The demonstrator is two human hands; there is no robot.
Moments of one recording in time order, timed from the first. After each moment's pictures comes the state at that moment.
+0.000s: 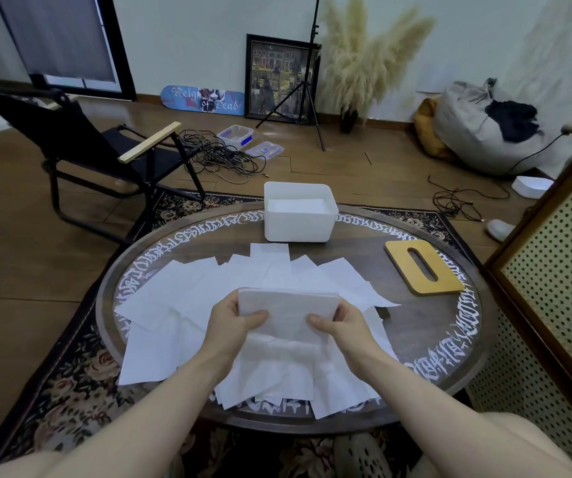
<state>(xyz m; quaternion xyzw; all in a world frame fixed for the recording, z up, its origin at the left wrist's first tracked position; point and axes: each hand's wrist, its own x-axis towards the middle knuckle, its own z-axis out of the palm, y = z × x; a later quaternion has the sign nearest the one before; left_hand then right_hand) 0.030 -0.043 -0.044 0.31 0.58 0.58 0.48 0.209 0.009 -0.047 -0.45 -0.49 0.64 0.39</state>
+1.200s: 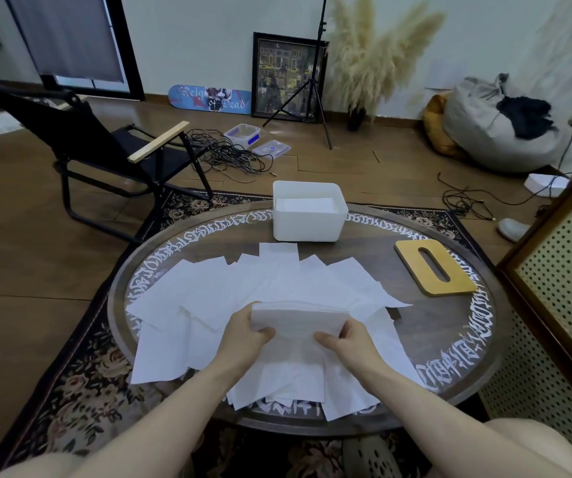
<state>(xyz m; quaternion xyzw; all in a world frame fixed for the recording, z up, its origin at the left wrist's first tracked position) 0.027 -0.046 -0.063 0.42 0.64 0.47 0.44 0.210 0.001 -0.066 -0.53 -0.55 0.57 0.31</state>
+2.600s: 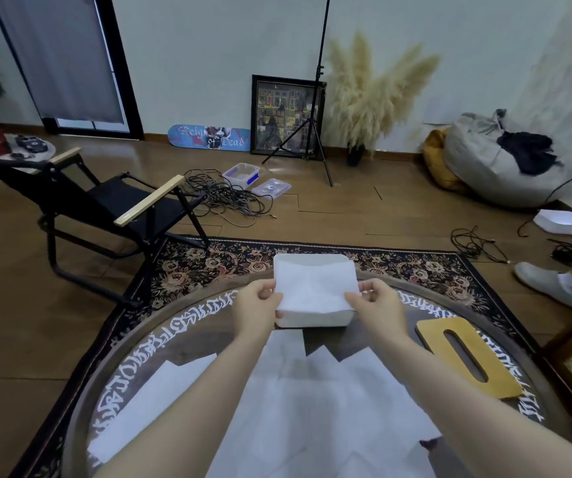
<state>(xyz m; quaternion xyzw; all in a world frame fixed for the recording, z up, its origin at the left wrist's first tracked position) -0.012 0.155 0.009 0.35 0.68 0.54 0.35 0.173 0.200 0.018 -0.63 -0.58 0.36 0.38</state>
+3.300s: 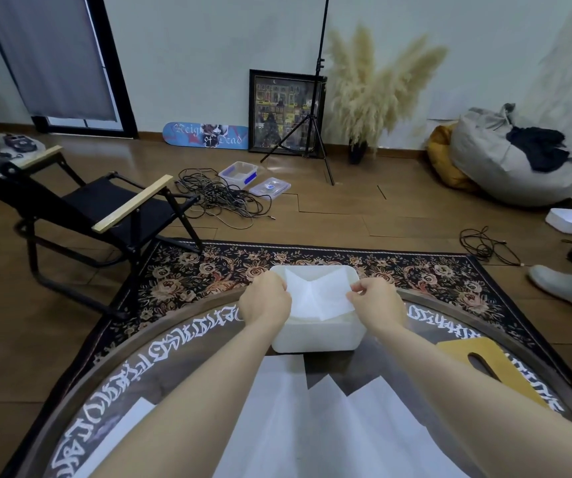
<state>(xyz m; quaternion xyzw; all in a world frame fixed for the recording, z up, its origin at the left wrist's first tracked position) -0.013 0.247 -0.001 0.50 0.82 0.23 0.15 0.153 0.287 -0.001 -0.70 -0.65 0.18 0.21</state>
